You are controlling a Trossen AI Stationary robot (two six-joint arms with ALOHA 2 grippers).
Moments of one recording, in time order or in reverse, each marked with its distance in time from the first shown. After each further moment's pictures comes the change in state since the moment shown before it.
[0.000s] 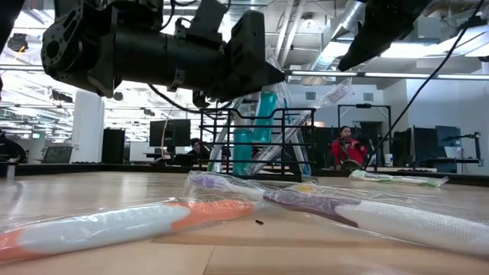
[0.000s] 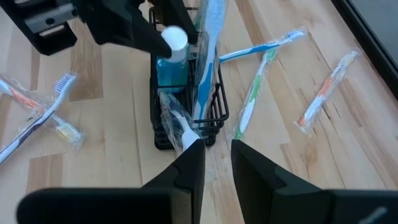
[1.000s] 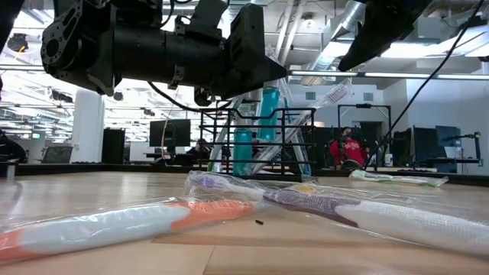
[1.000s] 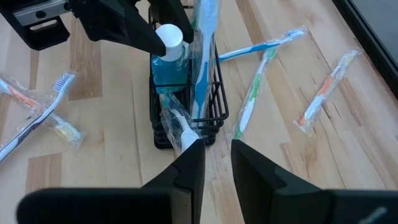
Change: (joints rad) left arm -0.002 -0.006 0.000 0.005 0.023 -0.006; right arm 0.000 0.001 0.000 -0.002 0.000 0.000
